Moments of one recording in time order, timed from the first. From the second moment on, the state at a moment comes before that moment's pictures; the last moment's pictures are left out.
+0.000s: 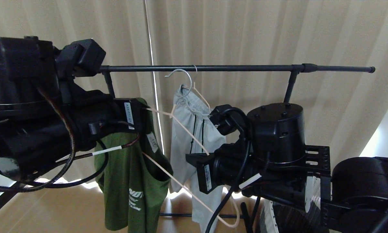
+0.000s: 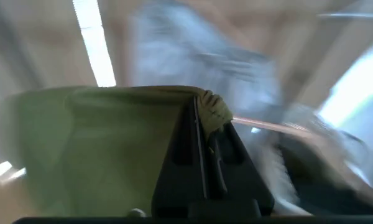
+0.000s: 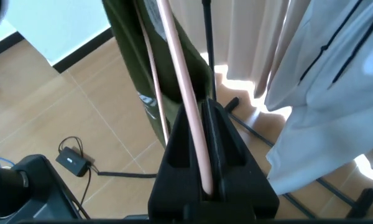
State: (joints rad) left arm -0.64 1.44 -0.96 -0.28 0.27 -0.15; right arm 0.92 1.78 -1.00 -0.39 -0.09 0.32
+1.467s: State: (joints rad) left arm -0.71 1.22 -0.71 -0.28 0.09 0.07; right arm 0.92 1.65 -0.96 -0.38 -0.10 0.31
